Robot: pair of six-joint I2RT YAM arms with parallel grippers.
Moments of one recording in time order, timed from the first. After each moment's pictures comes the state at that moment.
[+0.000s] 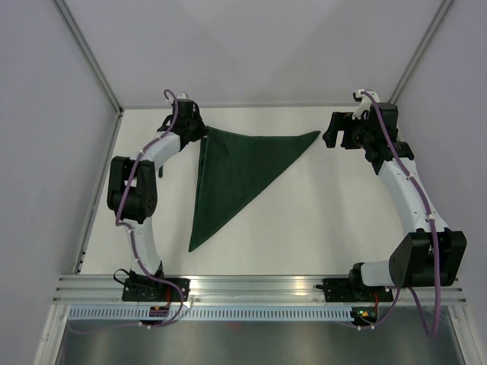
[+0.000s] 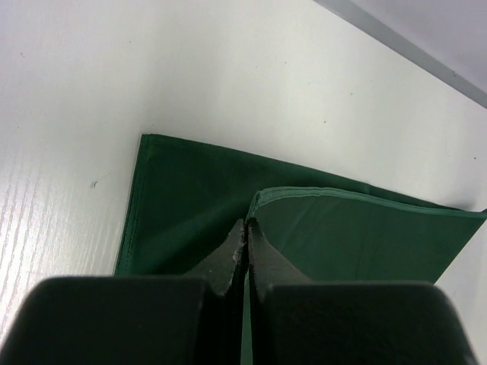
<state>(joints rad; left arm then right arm) -0.20 2.01 1.51 -0.13 0.01 -0.62 0.01 1.38 1.23 -0.38 -0.23 0.08</state>
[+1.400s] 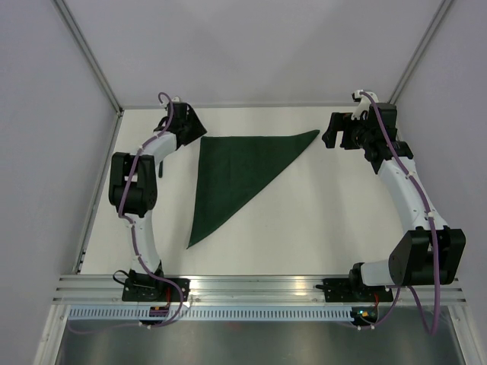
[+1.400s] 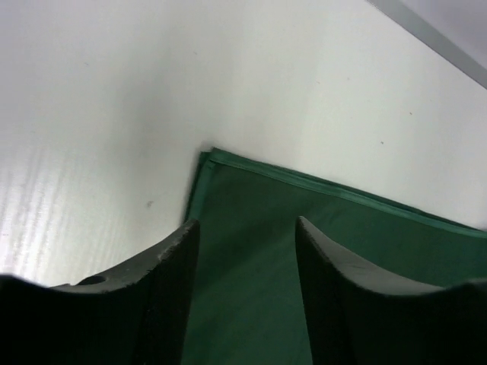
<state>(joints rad) -0.15 2.09 1.54 -0.13 0.01 -0.61 0.01 1.39 1.23 -0.38 -0.24 0.07</state>
